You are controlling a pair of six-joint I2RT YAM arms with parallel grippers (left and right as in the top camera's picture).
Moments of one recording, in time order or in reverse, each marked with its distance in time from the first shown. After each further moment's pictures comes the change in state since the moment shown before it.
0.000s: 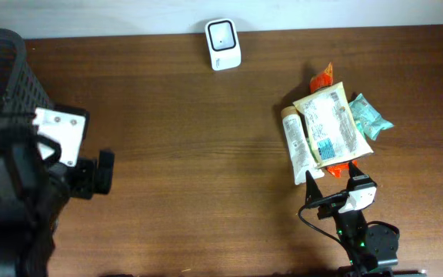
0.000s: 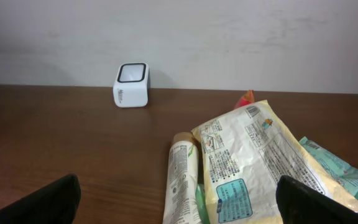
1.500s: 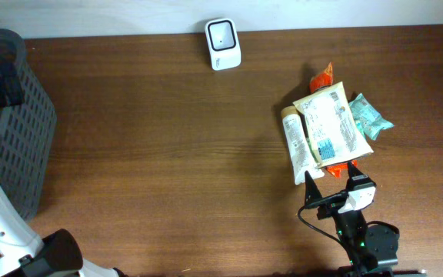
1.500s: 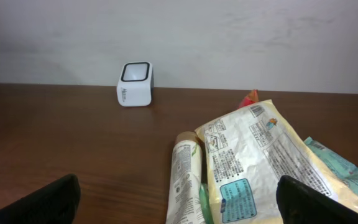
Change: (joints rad) left arm 0.442 0.749 0.724 -0.195 -0.003 0.000; right arm 0.000 0.002 0.000 0.000 -0.011 0.000
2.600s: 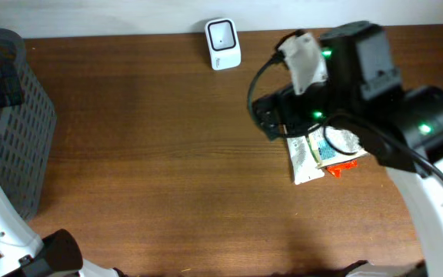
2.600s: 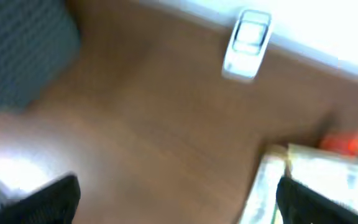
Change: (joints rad) left arm 0.000 0.000 0.000 0.001 0.000 0.000; right arm 0.357 1.455 1.998 -1.184 -0.049 -0.054
